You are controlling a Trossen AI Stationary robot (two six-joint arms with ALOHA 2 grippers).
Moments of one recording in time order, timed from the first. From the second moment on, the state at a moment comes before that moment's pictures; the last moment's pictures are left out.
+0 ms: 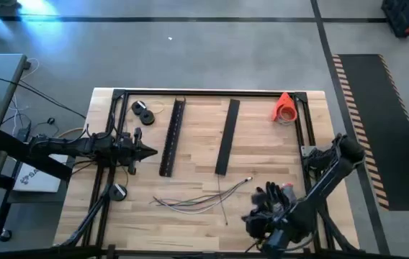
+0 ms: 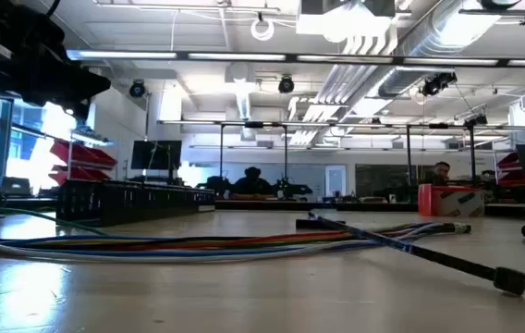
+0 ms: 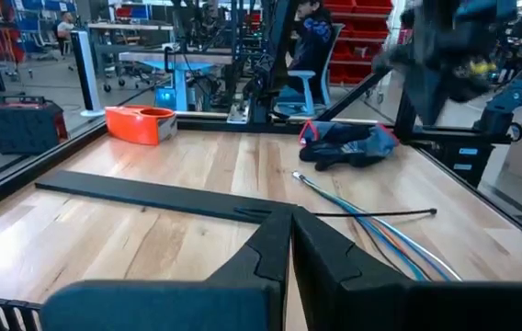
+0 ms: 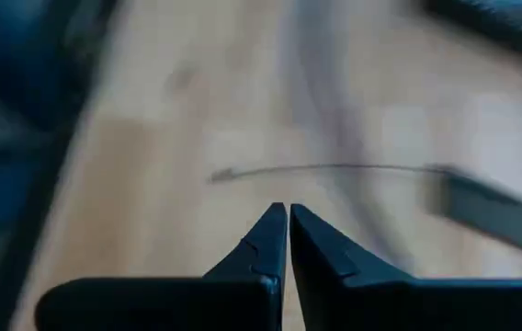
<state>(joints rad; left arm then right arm) -0.07 0.08 0.01 0.01 -0.06 -0.04 0.83 1.79 1.25 -0.53 0.40 0.42</state>
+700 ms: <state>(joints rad) -0.07 0.08 0.01 0.01 -0.06 -0.04 0.64 2.02 1.33 -0.43 0.14 -0.54</state>
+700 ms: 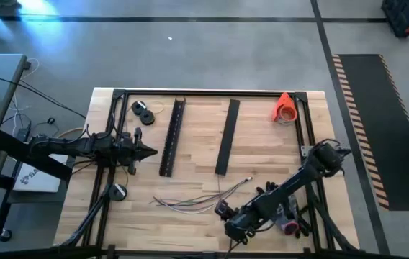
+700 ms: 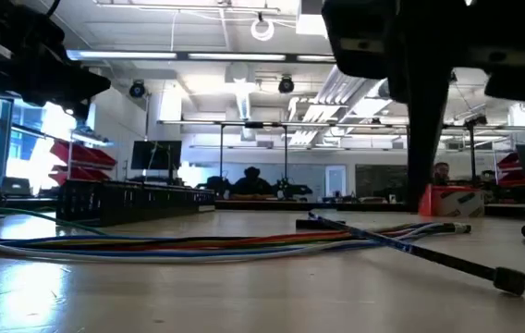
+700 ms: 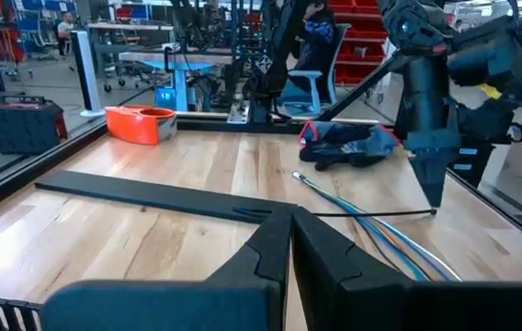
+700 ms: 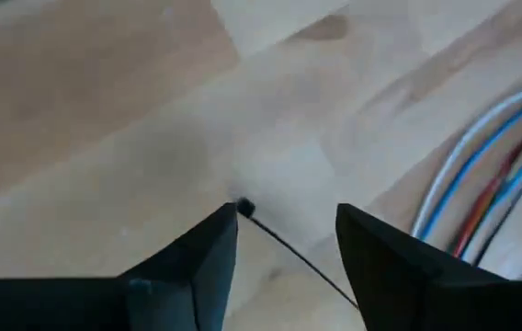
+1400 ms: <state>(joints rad) -0.07 0.08 0.01 0.01 -0.06 -0.04 0.66 2.09 1.33 -0.25 0.41 -0.61</state>
